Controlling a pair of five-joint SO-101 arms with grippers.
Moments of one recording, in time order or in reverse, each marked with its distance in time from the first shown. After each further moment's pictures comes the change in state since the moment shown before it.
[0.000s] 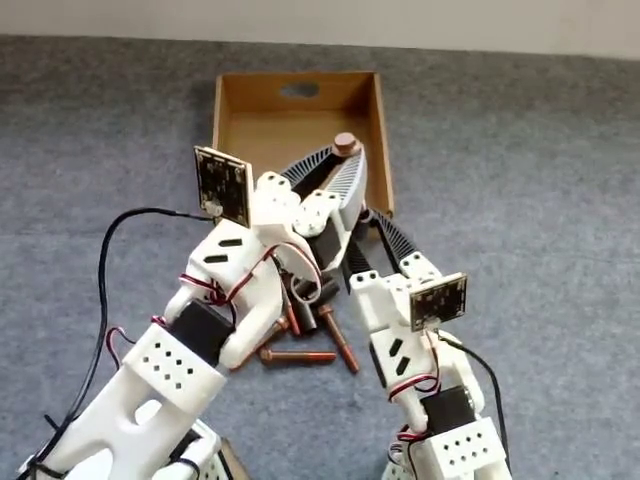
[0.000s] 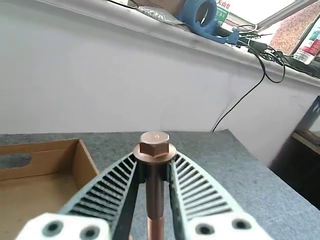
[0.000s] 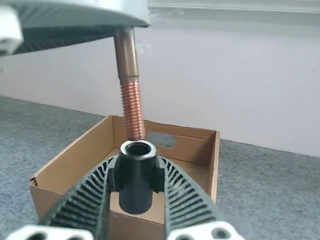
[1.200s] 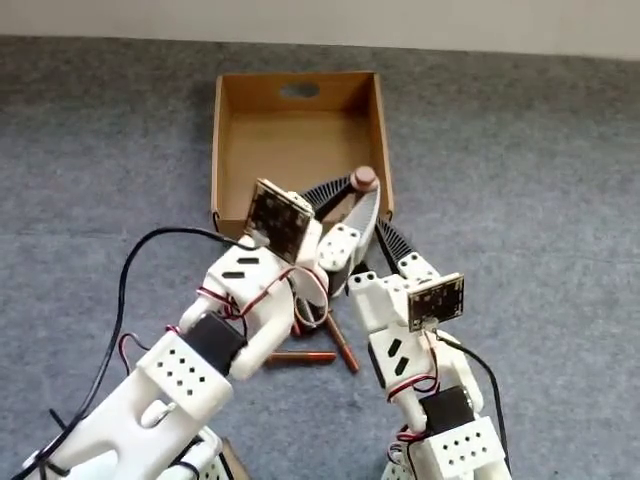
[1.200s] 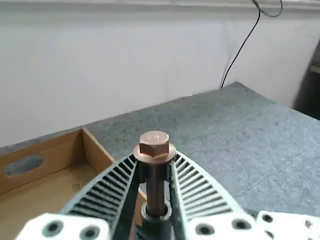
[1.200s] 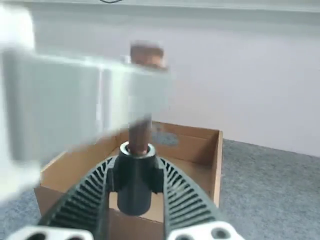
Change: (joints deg) left arm 2.5 -0.1 7.4 -0.5 -15.6; right arm -0.1 0.0 0.0 0.1 0.0
